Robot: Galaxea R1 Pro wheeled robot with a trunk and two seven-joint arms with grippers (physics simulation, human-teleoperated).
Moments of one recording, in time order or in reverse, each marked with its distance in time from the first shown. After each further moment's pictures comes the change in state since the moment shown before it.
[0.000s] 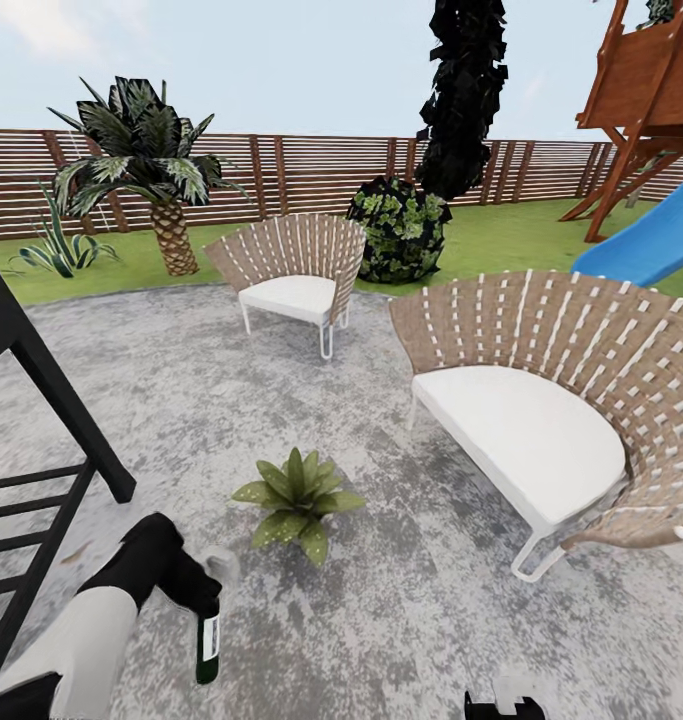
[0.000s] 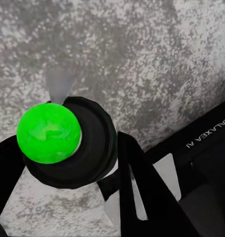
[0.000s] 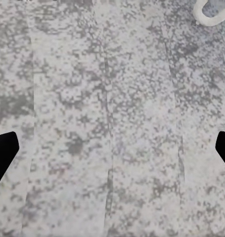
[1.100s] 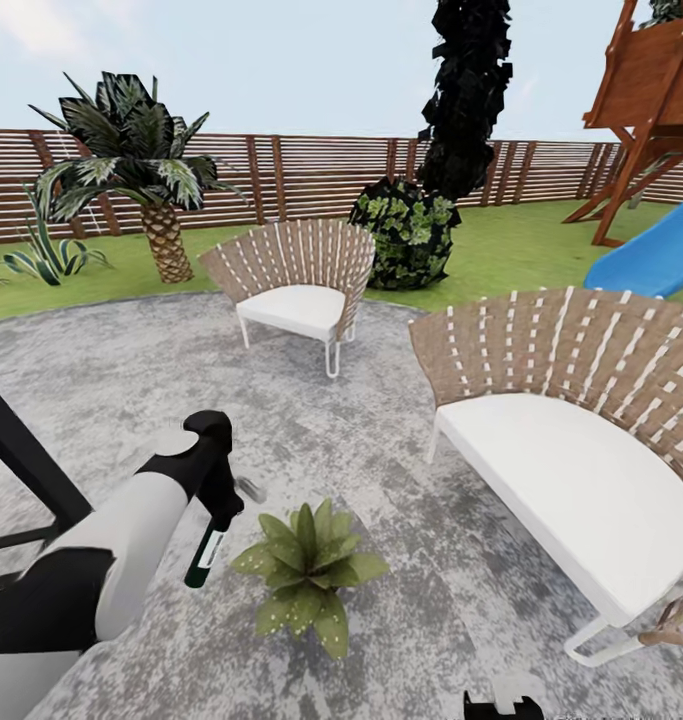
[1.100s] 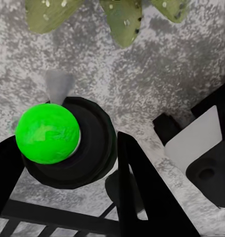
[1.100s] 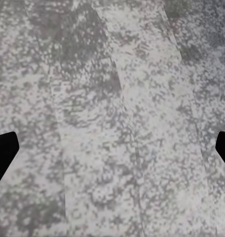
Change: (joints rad) left arm -0.352 -0.077 -0.367 0.079 -0.385 0.111 -0.349; right arm 0.000 0.002 0.001 -0.002 0.001 0.000 0.001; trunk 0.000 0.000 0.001
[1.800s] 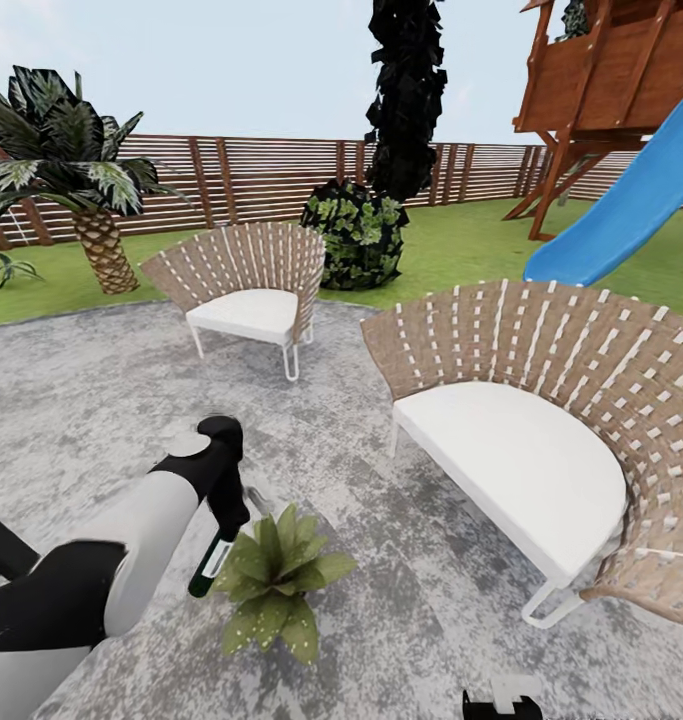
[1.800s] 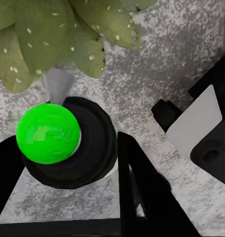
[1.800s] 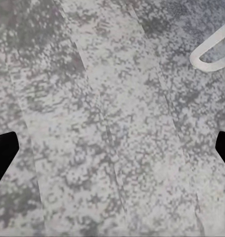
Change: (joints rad) left arm -0.017 -0.031 -0.020 0.082 -0.001 -0.111 0.000; right arm 0.000 0.003 -0.001 -0.001 -0.002 0.000 -0.002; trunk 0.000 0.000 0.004
